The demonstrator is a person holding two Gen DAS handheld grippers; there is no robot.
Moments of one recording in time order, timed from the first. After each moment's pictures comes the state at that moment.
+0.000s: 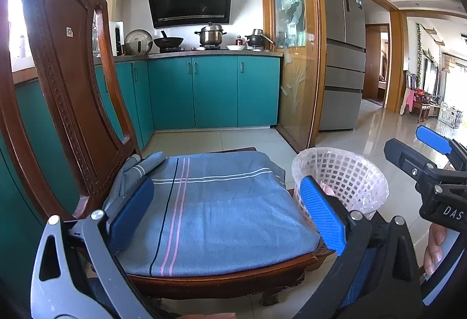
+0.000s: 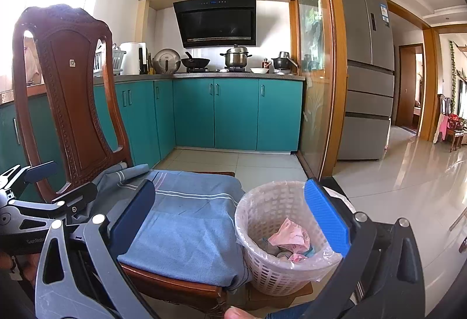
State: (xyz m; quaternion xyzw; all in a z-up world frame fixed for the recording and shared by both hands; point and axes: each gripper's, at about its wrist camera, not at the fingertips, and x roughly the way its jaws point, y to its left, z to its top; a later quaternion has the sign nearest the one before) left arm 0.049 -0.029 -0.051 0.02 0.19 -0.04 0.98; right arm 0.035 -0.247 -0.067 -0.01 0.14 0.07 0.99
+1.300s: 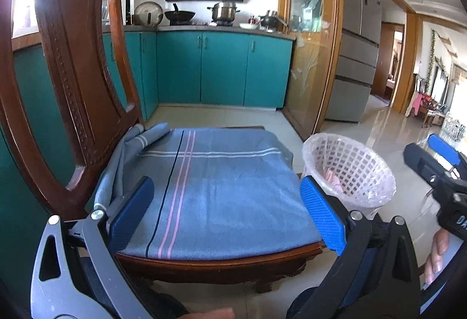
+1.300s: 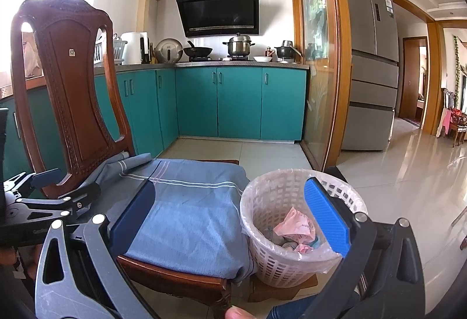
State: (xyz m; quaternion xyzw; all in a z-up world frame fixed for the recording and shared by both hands) left arm 0.069 -0.016 -0.075 -0.02 0.25 -0.02 0.97; right arm 0.046 -0.245 -0.076 -0.01 0.17 0.08 0.98
